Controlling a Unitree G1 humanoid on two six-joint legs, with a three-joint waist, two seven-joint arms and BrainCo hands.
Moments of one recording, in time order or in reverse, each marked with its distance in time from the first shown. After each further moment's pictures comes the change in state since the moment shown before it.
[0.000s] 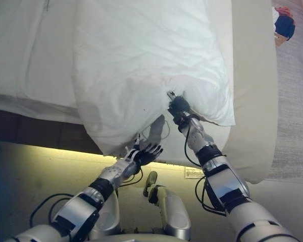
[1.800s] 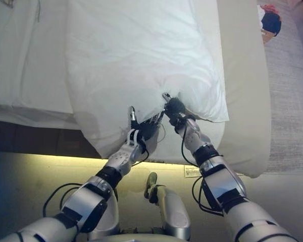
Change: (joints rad) left arm -0.115 -0.055 0.149 -0.029 -0.007 -0.143 -0.269; right arm -0.006 0.032 -0.007 0.009 -0.034 0.042 0.016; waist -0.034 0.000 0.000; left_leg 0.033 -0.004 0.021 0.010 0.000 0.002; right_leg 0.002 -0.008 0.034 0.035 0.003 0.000
